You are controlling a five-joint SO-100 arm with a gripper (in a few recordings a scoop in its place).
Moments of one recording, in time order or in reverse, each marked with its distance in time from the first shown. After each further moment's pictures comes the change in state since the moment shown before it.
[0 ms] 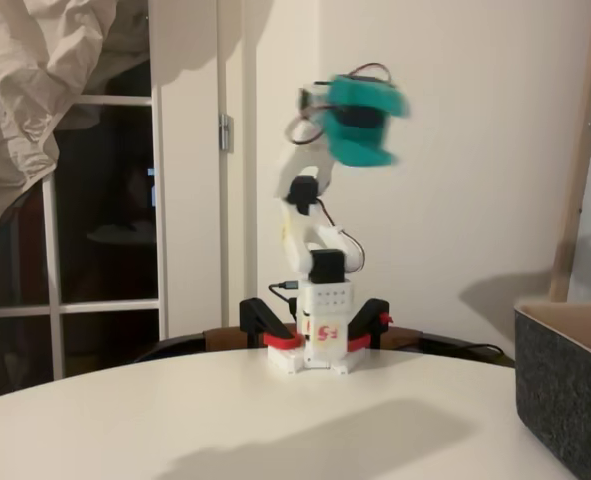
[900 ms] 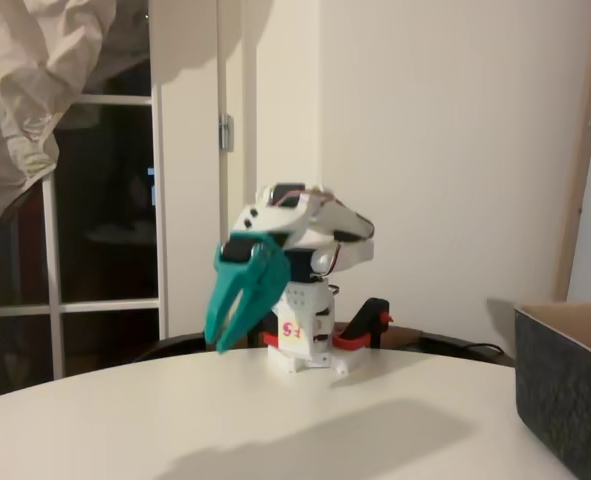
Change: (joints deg) arm 40.8 29.5 53.3 1.6 -6.4
